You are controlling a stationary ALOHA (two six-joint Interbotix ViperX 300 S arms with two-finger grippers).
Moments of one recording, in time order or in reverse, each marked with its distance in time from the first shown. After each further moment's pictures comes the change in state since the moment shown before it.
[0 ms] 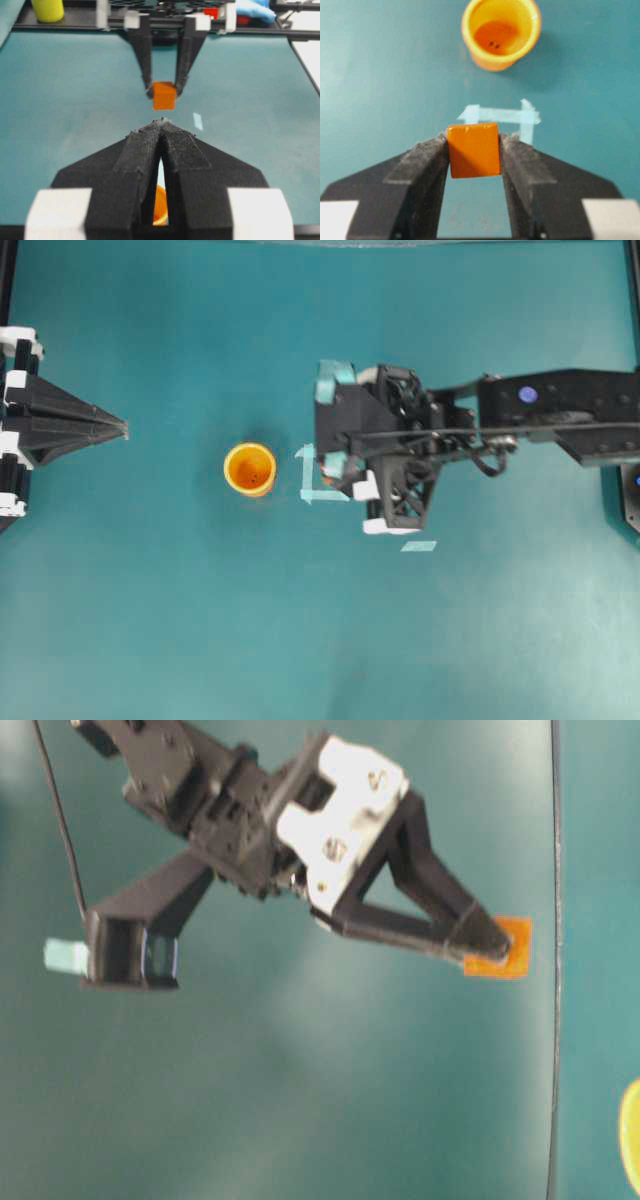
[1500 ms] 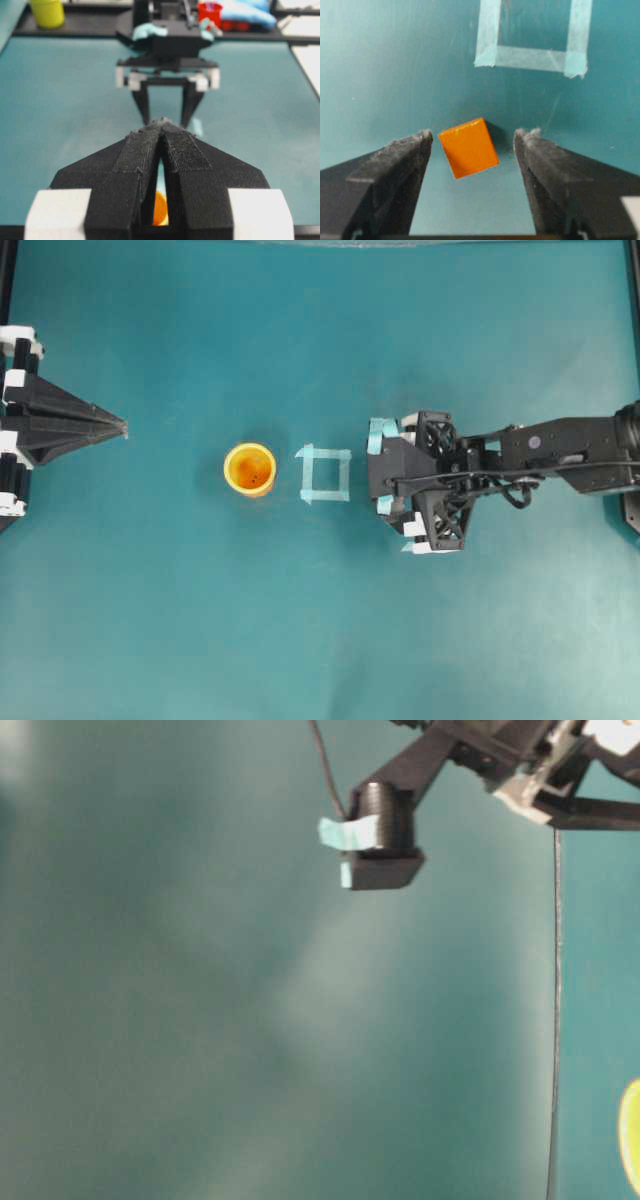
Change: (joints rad) left arm 0.000 0.000 0.000 0.000 -0.015 -0.002; right arm 0.038 0.054 0.396 0.008 -0.448 -0.008
